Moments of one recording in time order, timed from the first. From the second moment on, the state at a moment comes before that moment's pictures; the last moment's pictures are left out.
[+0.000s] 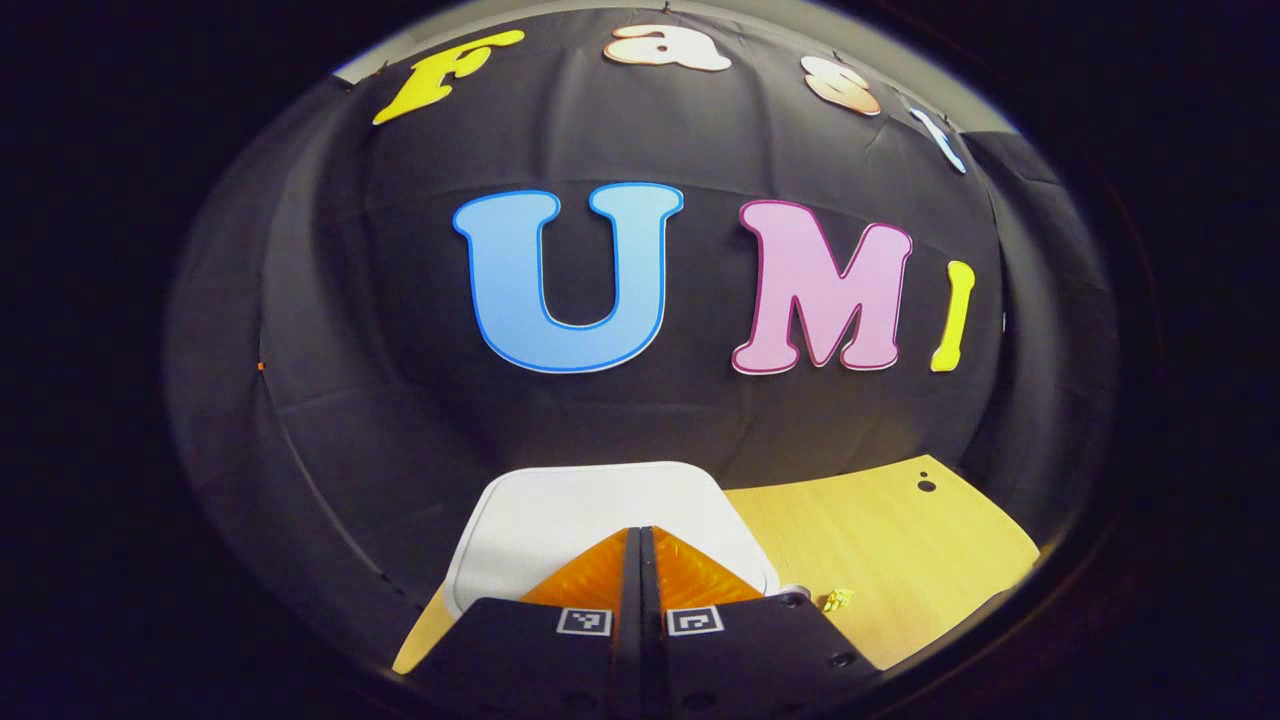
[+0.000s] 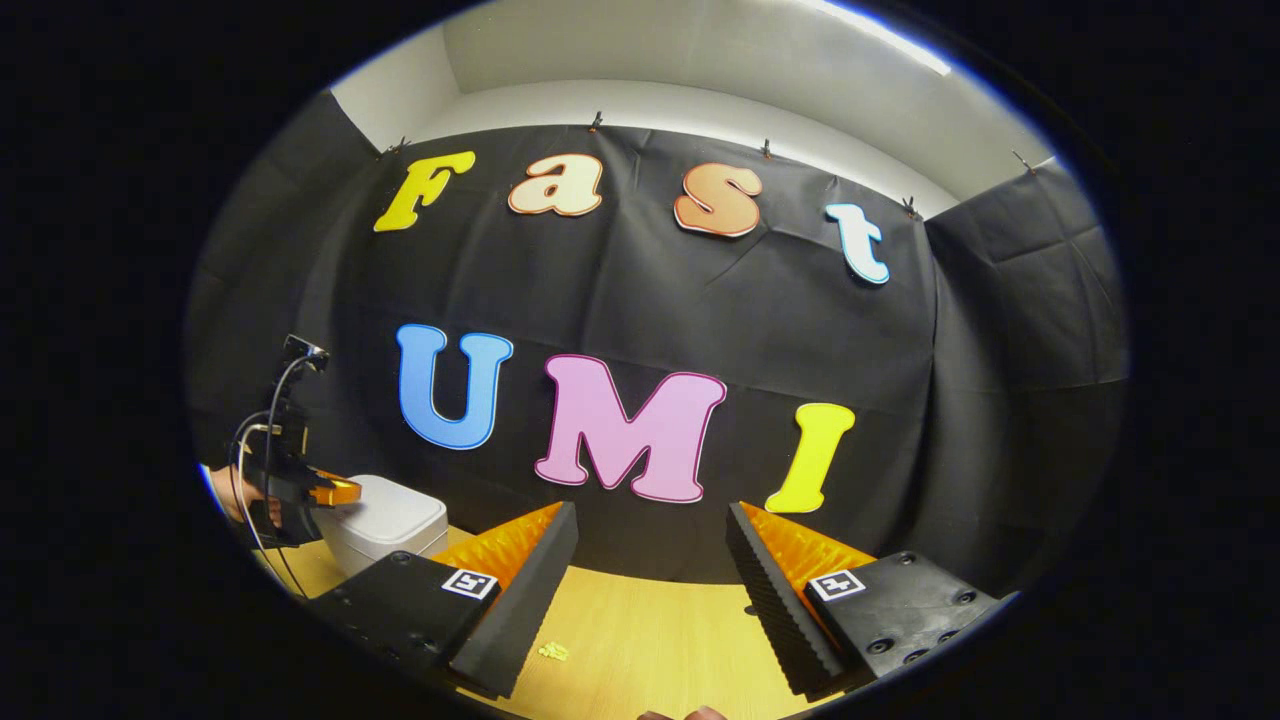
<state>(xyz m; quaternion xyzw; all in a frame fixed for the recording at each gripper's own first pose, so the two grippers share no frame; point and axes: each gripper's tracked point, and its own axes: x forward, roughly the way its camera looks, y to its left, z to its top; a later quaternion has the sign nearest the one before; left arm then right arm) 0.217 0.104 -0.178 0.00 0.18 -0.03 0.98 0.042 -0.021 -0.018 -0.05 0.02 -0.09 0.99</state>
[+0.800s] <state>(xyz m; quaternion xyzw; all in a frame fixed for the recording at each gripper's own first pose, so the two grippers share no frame) 0.208 0.107 -0.208 0.00 0.24 -0.01 0.97 0.040 -0.001 -0.040 -0.03 0.06 -0.07 1.00</state>
